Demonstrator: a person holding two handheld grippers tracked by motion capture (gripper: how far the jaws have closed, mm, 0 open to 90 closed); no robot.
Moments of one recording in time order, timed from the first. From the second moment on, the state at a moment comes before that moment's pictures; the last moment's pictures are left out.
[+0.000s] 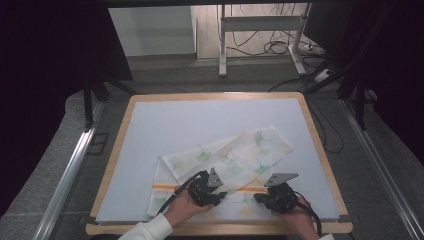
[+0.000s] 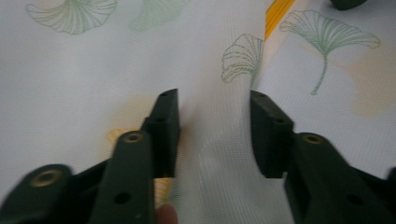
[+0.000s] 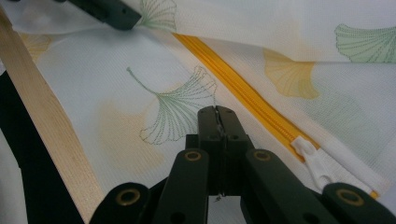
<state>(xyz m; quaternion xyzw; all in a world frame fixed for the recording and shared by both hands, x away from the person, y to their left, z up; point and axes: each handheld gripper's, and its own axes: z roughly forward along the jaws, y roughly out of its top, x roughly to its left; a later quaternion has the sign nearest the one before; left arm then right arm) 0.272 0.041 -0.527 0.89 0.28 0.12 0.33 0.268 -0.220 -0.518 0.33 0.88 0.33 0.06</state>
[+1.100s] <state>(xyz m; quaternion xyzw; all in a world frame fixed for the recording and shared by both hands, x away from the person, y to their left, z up) 0.299 0.074 -0.504 0.85 0.31 0.10 0.41 0.269 -0.220 -0.518 0.32 0.89 0.33 0.06</state>
